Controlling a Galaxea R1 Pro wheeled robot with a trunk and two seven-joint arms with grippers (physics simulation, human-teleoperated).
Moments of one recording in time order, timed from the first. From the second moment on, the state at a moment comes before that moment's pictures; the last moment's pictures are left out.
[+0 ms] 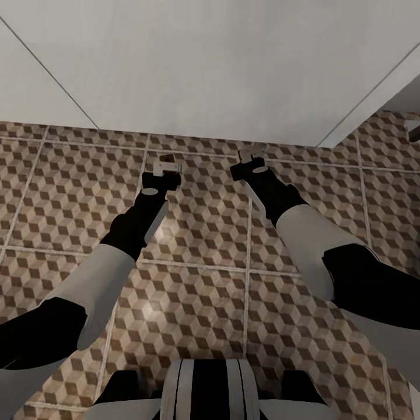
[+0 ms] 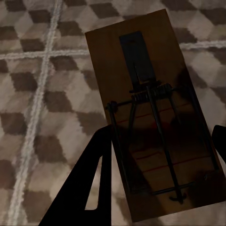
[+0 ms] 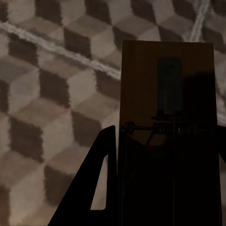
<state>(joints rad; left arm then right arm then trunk) -1.25 -0.09 -0.30 -0.83 0.09 0.33 0.33 -1.53 0.17 0.19 -0.38 0.15 0.25 -0.07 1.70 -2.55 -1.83</state>
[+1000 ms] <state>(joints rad) -1.22 -0.09 -0.30 -0.84 0.08 0.33 0.33 -1.53 0.17 0.18 -0.36 0.15 0.24 -0.07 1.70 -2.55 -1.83</state>
